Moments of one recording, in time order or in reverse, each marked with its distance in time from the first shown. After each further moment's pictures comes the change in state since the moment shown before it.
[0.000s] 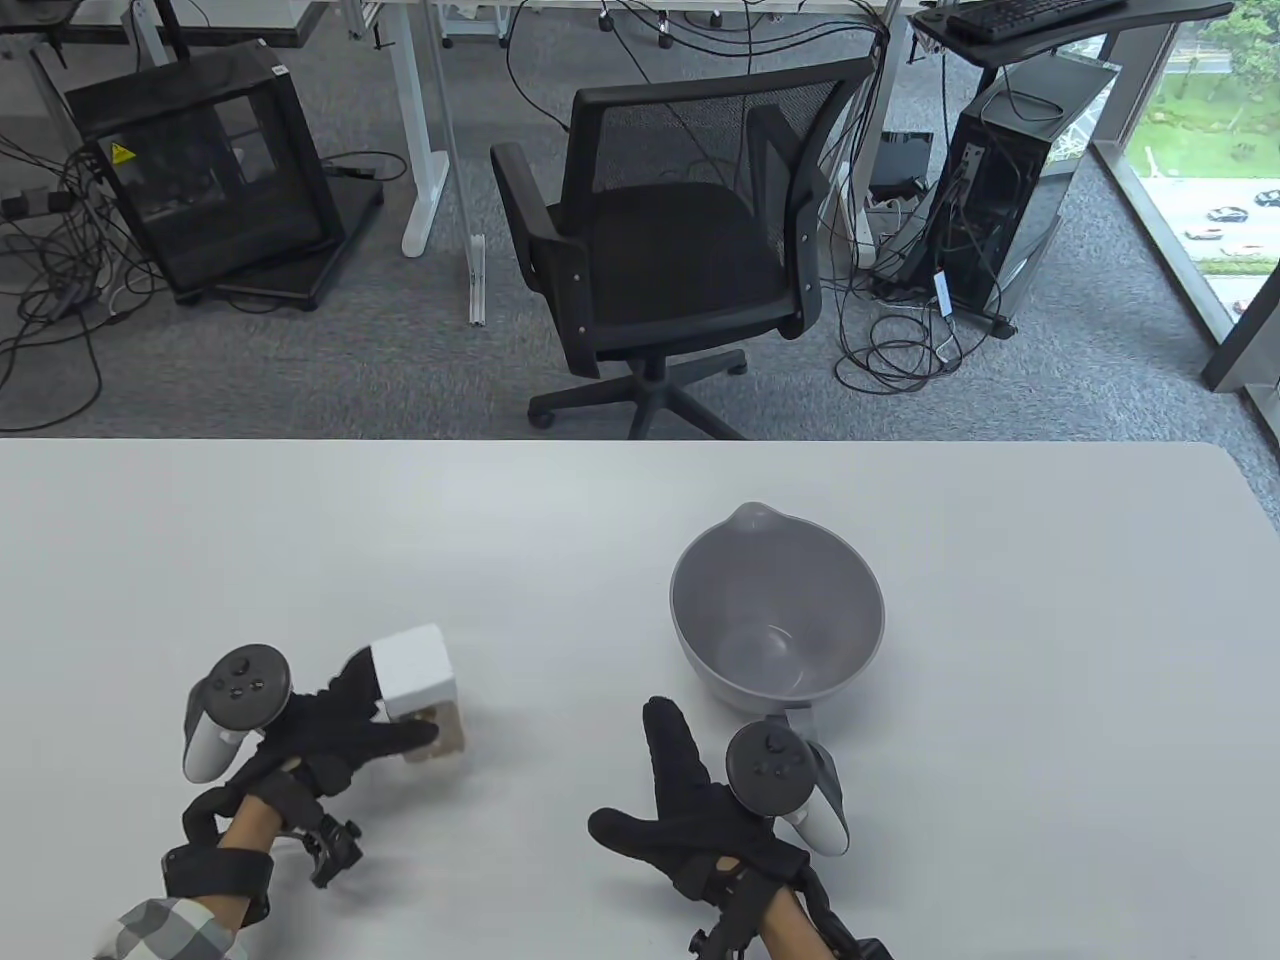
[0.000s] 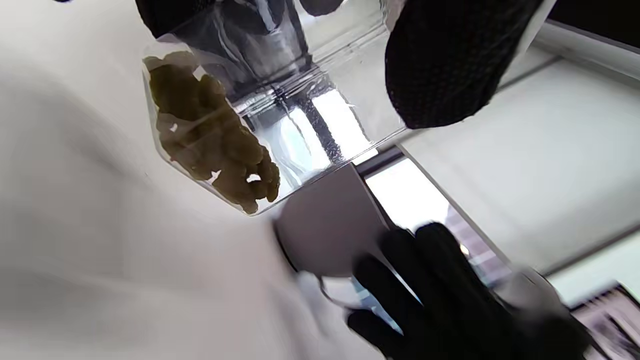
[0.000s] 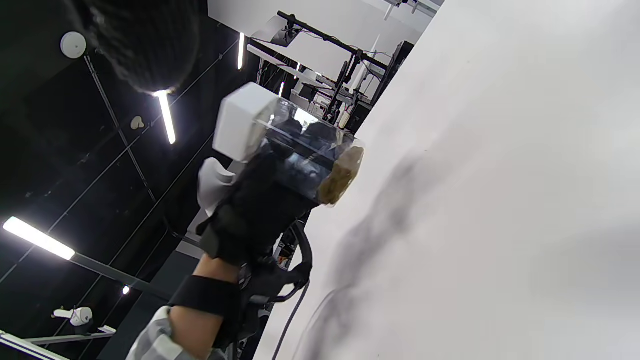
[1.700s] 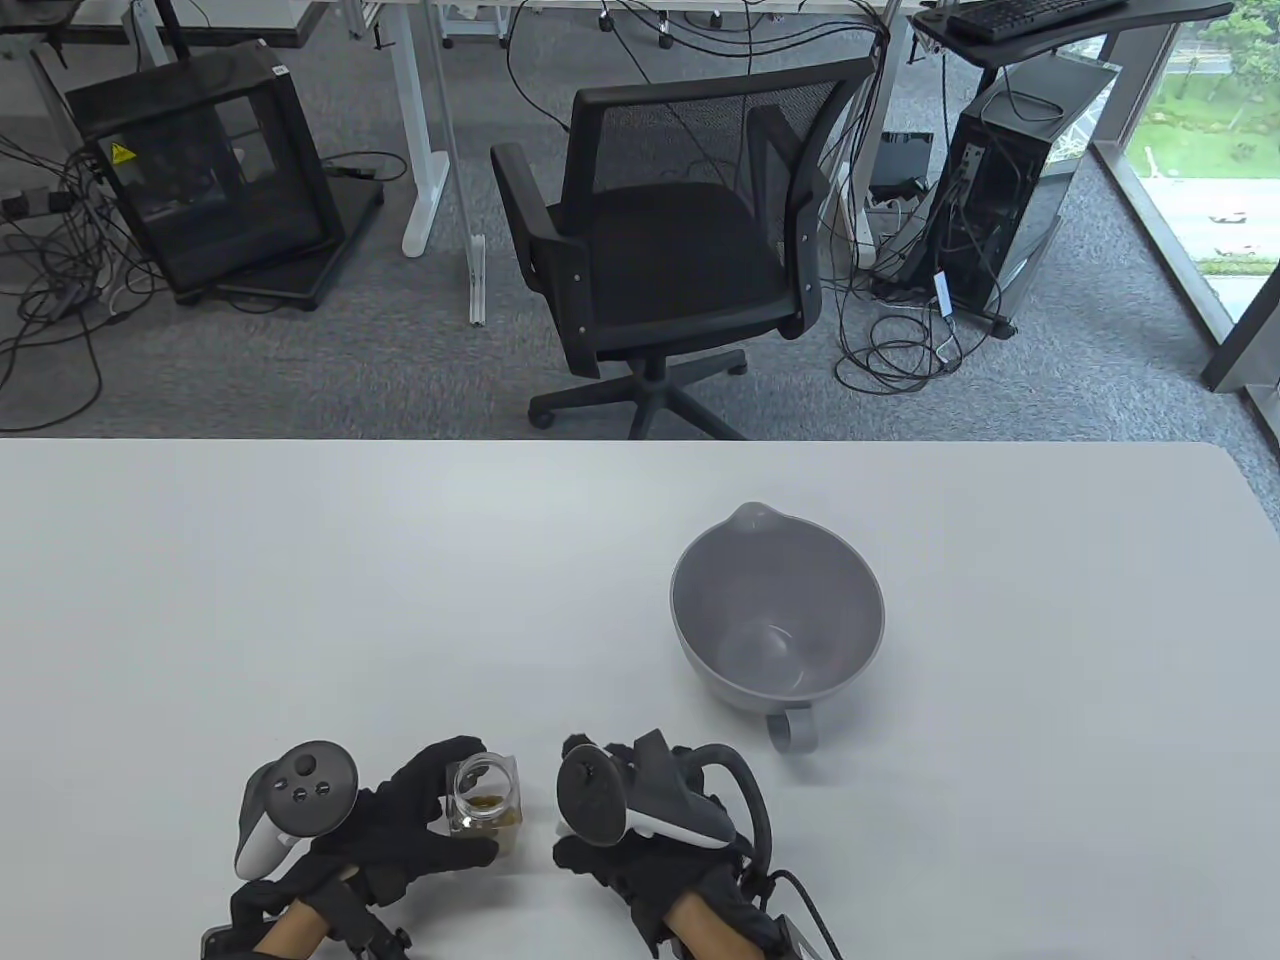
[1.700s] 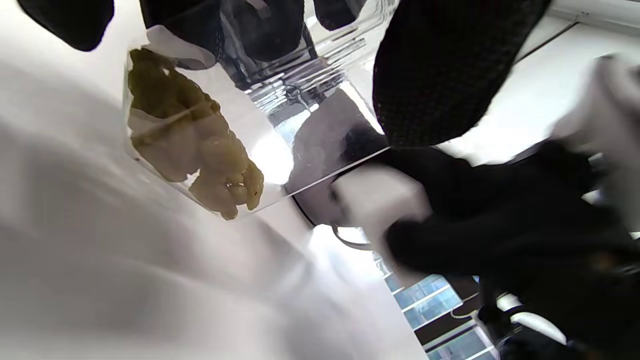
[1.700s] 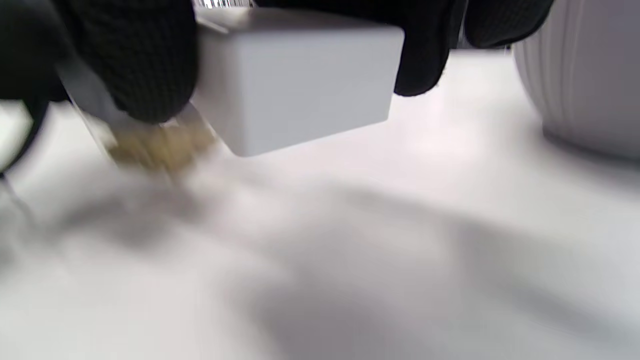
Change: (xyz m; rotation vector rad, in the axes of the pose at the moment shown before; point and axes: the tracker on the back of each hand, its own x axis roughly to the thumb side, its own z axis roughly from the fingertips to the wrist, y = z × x) left_hand 0.000 -0.052 0.018 0.102 0.105 -0.122; right_hand 0.020 0.053 -0.046 0.206 0.417 1.049
